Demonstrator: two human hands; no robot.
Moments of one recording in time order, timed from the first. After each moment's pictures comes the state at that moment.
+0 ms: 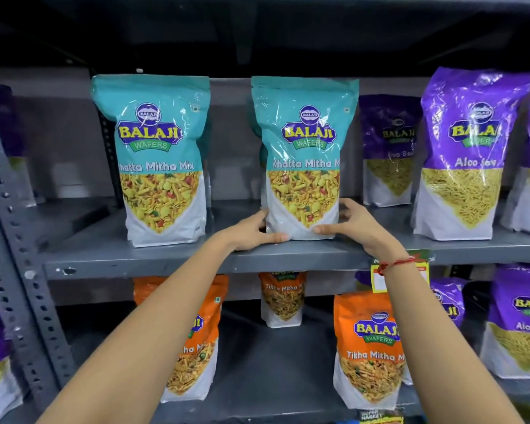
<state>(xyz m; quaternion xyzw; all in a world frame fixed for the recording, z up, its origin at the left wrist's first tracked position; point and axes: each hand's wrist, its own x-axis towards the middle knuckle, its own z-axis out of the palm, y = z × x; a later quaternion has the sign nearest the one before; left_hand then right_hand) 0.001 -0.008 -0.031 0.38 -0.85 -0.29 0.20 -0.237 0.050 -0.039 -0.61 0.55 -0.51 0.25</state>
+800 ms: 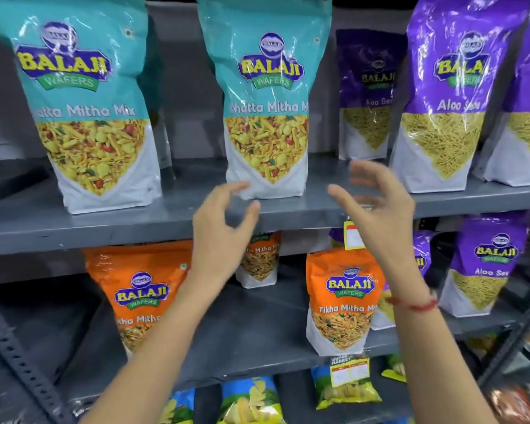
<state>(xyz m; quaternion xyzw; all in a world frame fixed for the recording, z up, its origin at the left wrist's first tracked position) -0.017 0.089 -0.084 0.33 -0.72 -0.12 0.60 -0.220 0.148 -0.071 -0.54 0.51 -0.67 -0.05</state>
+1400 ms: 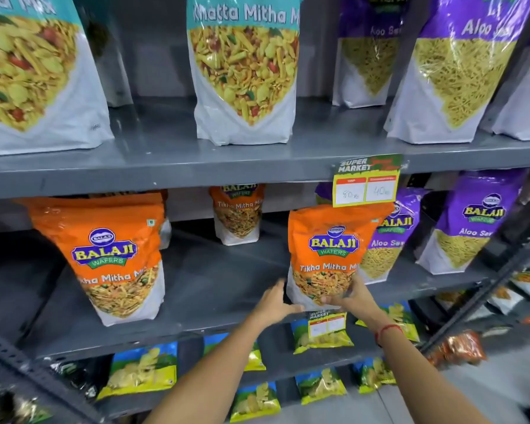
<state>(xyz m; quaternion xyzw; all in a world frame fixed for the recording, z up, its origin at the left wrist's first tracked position) -0.128 0.058 -0.357 0.46 -0.75 -0.46 0.11 -0.320 0.140 -0.346 -0.42 0.72 -0.42 0.36</state>
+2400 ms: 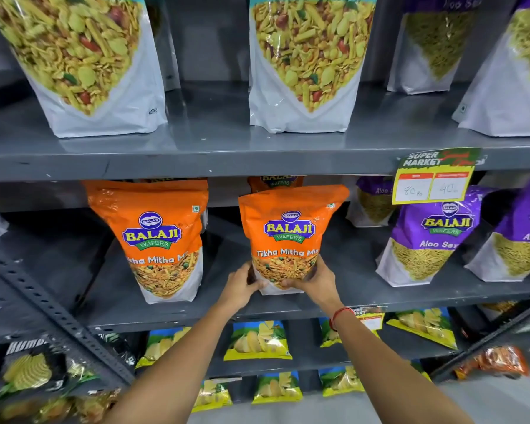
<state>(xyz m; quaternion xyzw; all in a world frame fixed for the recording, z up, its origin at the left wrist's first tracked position) -0.001 0.011 -0.363 0.51 -0.71 -0.42 0.25 -0.189 0.067 -0.347 -0.46 0.68 -0.45 0.34</state>
